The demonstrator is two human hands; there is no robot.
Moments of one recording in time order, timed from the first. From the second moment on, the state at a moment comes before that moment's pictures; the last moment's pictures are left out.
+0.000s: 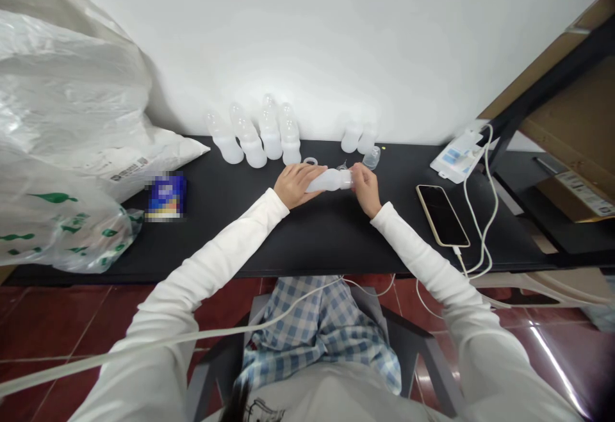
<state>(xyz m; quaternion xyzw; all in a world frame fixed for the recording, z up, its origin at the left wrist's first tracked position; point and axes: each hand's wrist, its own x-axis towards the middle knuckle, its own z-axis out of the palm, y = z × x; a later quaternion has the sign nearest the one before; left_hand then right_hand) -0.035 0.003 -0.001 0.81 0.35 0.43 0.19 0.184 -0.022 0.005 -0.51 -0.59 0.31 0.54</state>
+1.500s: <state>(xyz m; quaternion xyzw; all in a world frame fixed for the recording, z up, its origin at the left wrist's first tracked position) 0.048 0.064 0.056 0.72 0.50 0.40 0.28 0.256 0.000 0.008 -0.57 -0.63 -0.22 0.48</state>
